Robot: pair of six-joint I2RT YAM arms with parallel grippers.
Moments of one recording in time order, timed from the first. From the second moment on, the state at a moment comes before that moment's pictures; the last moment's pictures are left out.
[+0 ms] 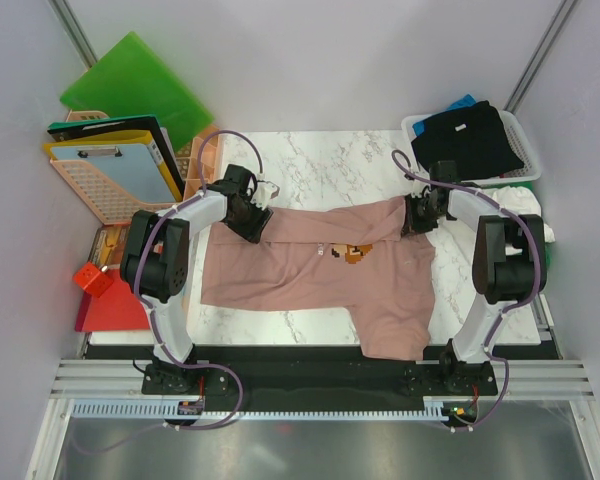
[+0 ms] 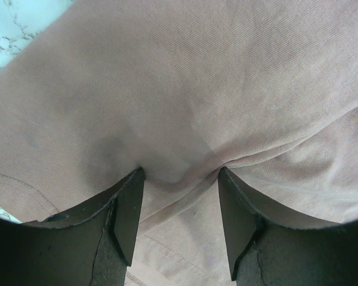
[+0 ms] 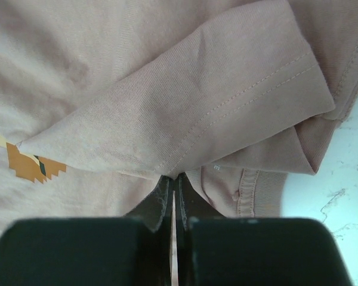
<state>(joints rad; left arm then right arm) -0.28 1.93 1.29 -0.52 0.16 0.37 0.01 1.86 1.23 -0.54 -0.34 -0.08</state>
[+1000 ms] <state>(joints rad) -0.28 1.93 1.29 -0.52 0.15 0.38 0.06 1.61 1.11 -0.74 -0.51 -0.10</state>
